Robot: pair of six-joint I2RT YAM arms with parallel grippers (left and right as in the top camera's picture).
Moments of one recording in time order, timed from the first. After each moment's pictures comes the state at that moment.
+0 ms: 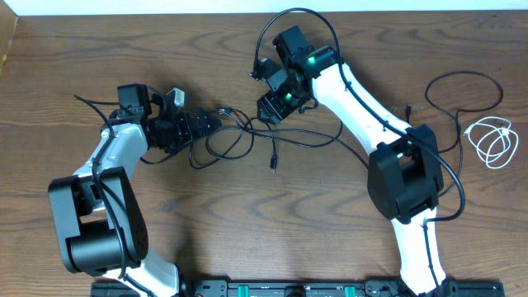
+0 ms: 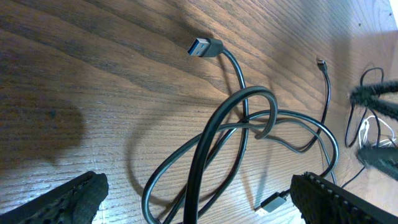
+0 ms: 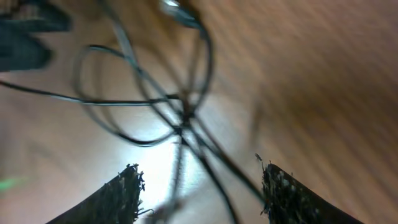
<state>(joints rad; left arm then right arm) 0.18 1.79 1.03 -0.47 0.72 -0.19 0.52 2.26 1.97 -0.96 -0.42 -0.17</state>
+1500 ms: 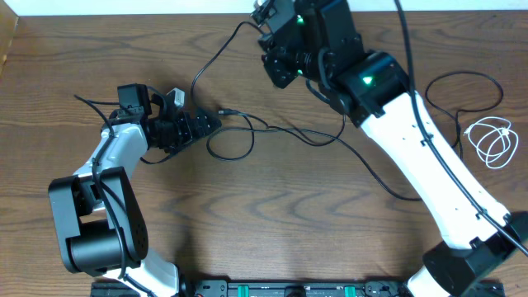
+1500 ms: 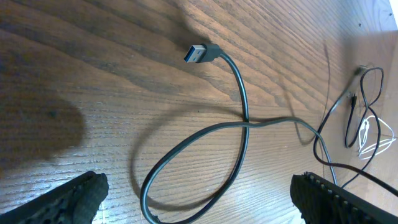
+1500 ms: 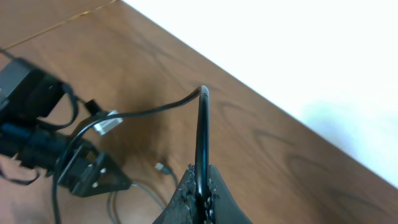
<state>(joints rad) 0.18 1.79 1.03 -0.47 0.72 -0.19 0.60 1.76 1.92 -0.69 -0.11 -0.09</state>
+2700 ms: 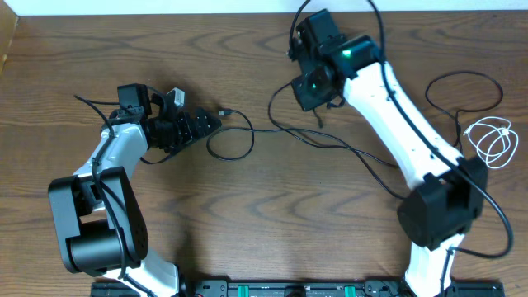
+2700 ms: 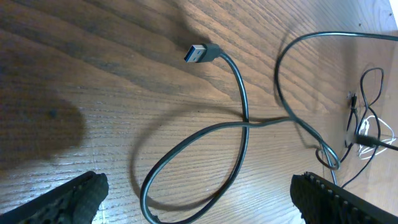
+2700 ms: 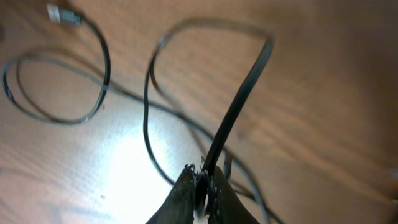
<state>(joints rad) 0.18 1.79 1.03 -0.47 0.72 -0.19 0.49 2.03 1.92 -1.13 -0.05 0.05</state>
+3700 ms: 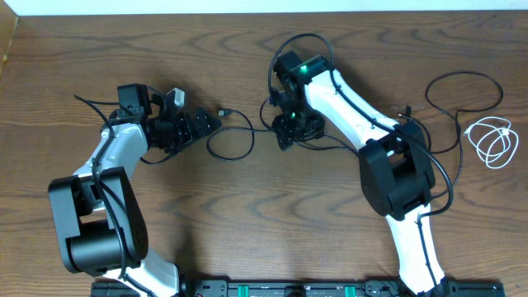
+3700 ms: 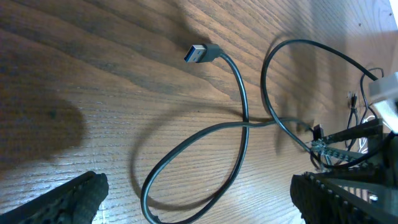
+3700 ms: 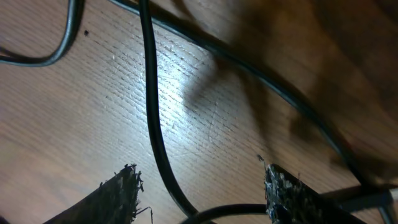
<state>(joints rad) 0.18 1.79 1.03 -0.47 0.72 -0.19 0.54 2.30 1.92 -1.22 -0.22 0.01</state>
